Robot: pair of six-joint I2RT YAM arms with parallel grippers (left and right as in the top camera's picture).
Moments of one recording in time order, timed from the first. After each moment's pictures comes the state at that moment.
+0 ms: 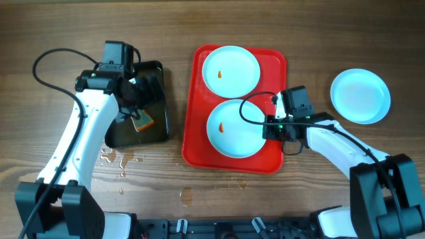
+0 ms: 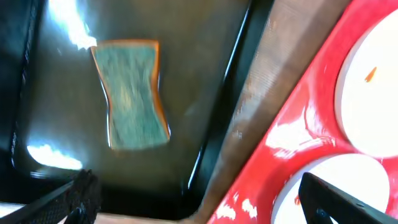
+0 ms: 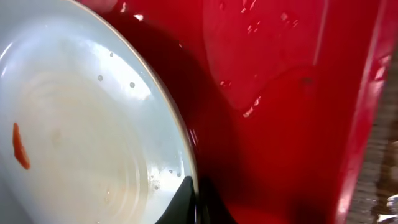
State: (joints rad) left arm -0.10 1.57 1.24 -0.97 0.09 -0.56; right arm 0.24 1.59 0.72 -0.36 -0.23 0.35
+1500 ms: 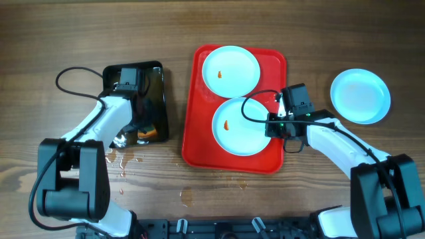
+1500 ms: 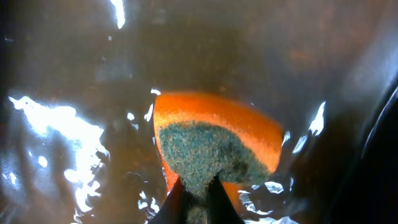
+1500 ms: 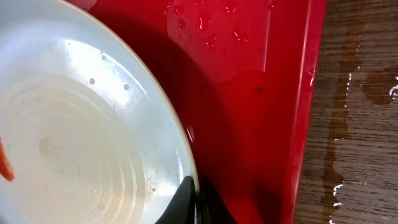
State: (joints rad) left arm -0.09 1.74 0.98 -0.64 -0.07 -0.49; right arm 0.24 1.59 0.74 -0.40 -0.15 0.36
